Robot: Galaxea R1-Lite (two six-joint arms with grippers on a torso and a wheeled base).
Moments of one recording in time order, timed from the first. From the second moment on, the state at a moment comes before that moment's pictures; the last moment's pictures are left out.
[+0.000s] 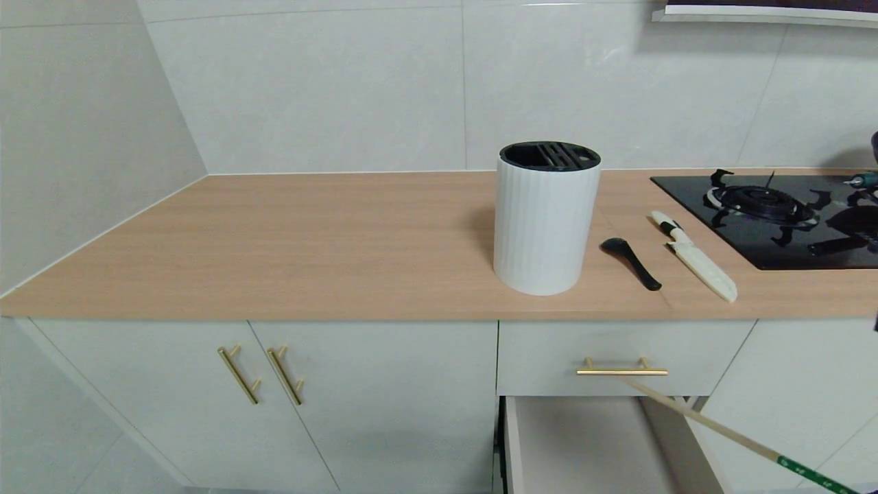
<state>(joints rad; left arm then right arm) 0.00 0.00 0.00 0.00 0.02 0.00 0.47 1.22 -1.17 1.11 0.16 0.27</state>
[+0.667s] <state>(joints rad) 0.00 0.00 0.00 0.00 0.02 0.00 0.48 1.73 -0.95 0.70 0.18 0.30</state>
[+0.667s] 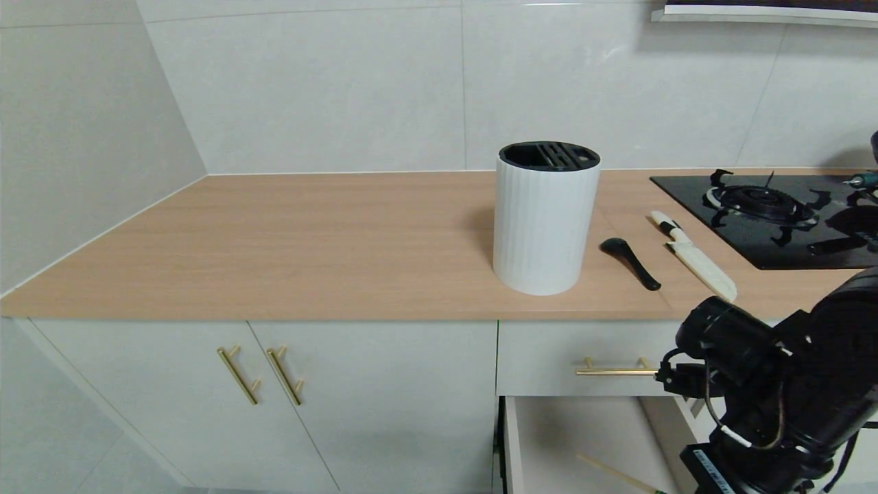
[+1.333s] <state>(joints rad) 0.00 0.00 0.00 0.00 0.02 0.00 0.49 1.90 -0.79 0.22 0.09 0.42</state>
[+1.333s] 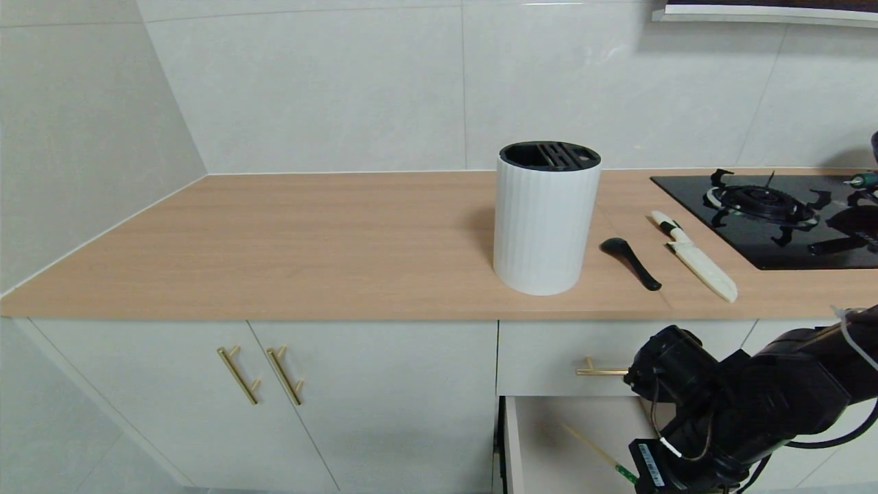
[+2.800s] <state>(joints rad) 0.00 0.00 0.00 0.00 0.02 0.00 0.55 1.92 -0.74 0.10 0.01 0.45</state>
